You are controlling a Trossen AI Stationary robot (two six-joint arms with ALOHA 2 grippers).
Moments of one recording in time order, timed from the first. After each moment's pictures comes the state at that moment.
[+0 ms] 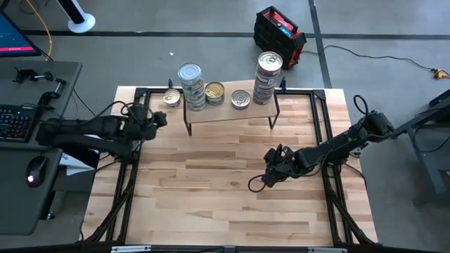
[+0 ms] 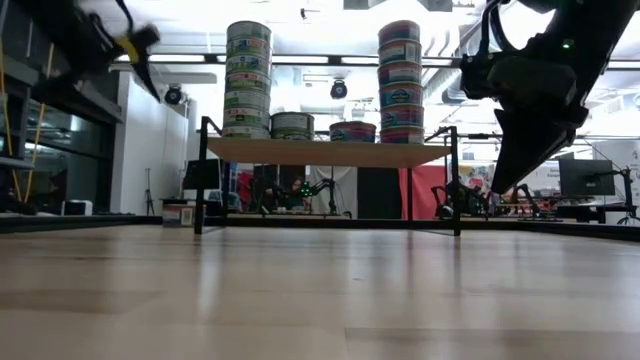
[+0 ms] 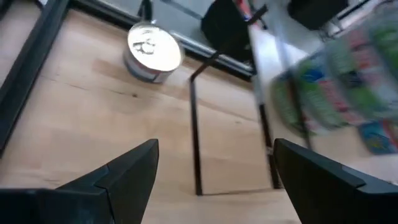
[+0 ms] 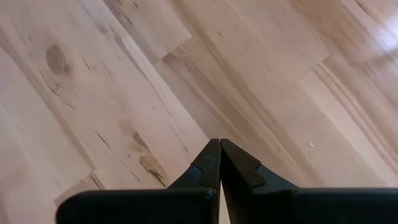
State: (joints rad) left arm 0.00 0.73 0.72 -1.02 -0.82 -1.59; right arm 0.37 1.45 0.82 -0.62 0.36 0.98
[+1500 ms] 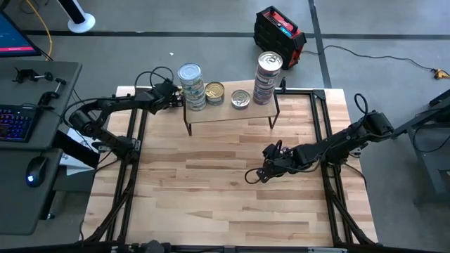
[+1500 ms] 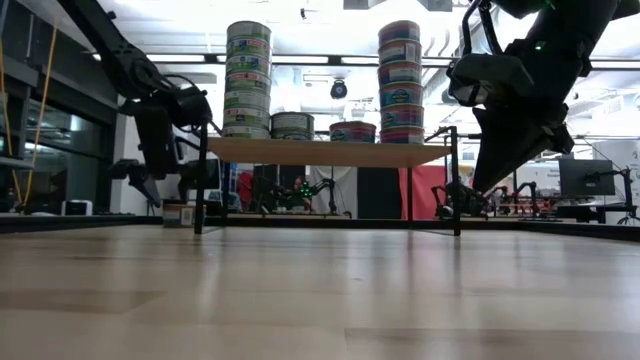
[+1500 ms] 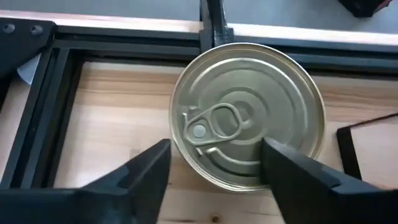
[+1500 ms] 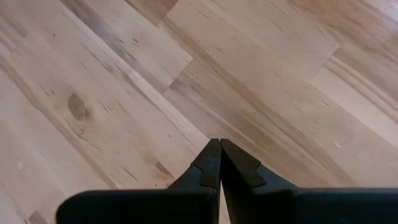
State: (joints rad) left arm 0.87 1.49 0.68 -0.29 -0.42 -0.65; right arm 0.31 1.45 0.82 -0.55 0.32 1.12
